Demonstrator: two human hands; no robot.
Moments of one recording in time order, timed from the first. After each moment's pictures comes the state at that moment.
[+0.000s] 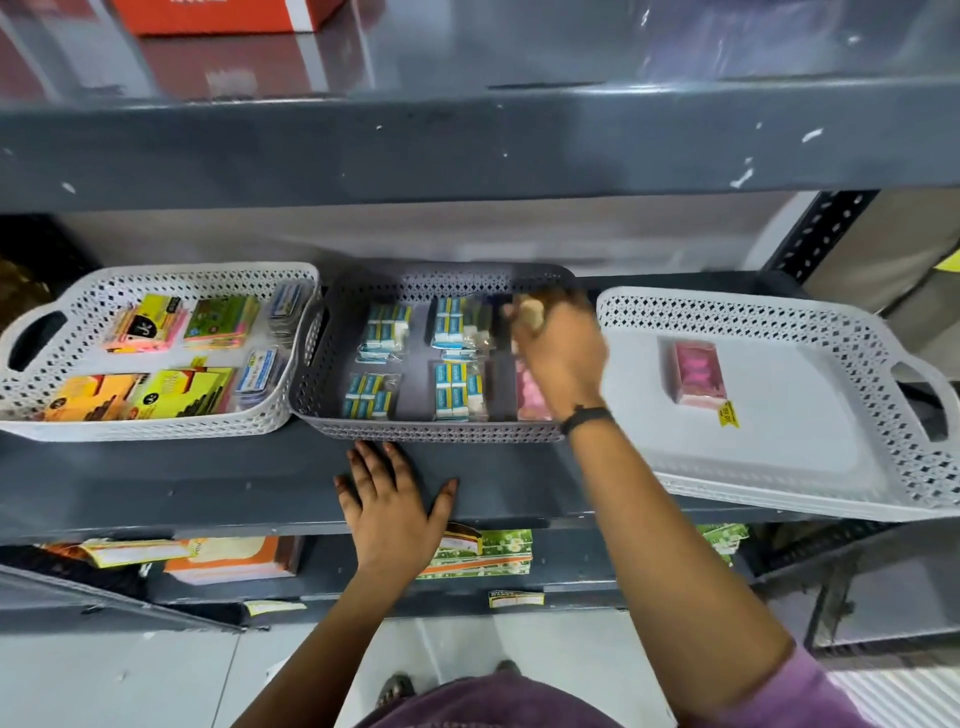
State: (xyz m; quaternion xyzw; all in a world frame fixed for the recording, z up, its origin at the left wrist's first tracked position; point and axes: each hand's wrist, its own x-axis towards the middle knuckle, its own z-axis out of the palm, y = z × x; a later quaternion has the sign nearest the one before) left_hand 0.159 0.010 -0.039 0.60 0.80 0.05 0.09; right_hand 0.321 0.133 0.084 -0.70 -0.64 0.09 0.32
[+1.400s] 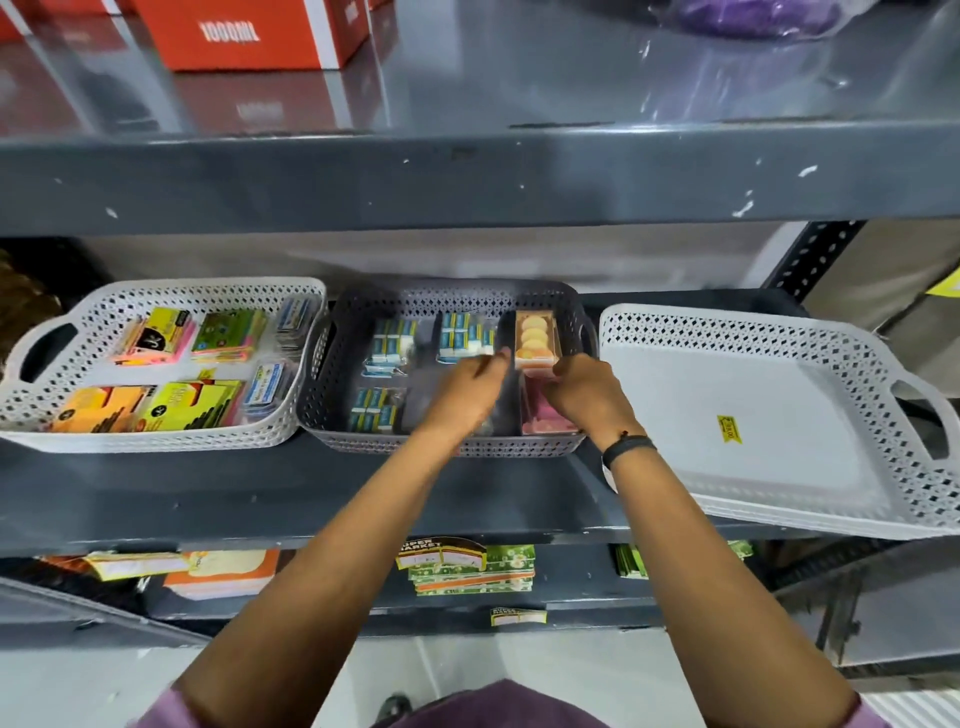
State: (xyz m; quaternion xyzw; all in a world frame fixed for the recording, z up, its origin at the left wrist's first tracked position) left_hand 0.212 0.094 0.097 0.53 0.63 0.33 0.47; right_hand 0.343 0.115 0.087 -0.72 -0.62 0.26 0.18
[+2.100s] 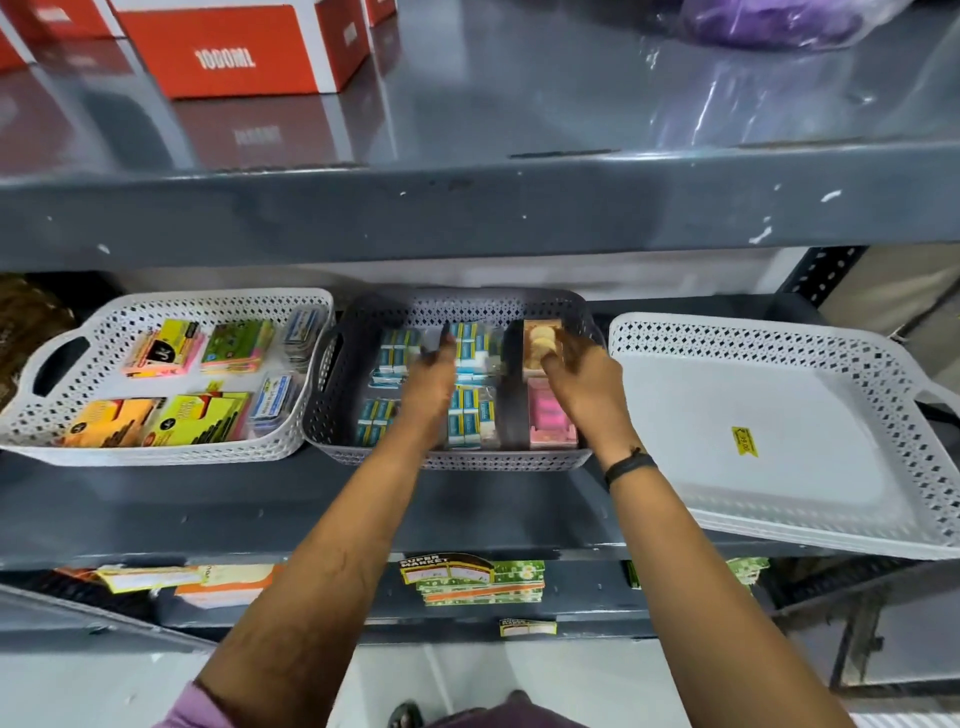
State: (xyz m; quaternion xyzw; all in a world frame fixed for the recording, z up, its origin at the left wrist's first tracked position) left_hand 0.179 0.136 0.069 0.37 0.66 0.42 0.51; right_hand 0.334 0.120 0.091 -0.66 -0.57 0.29 0.39
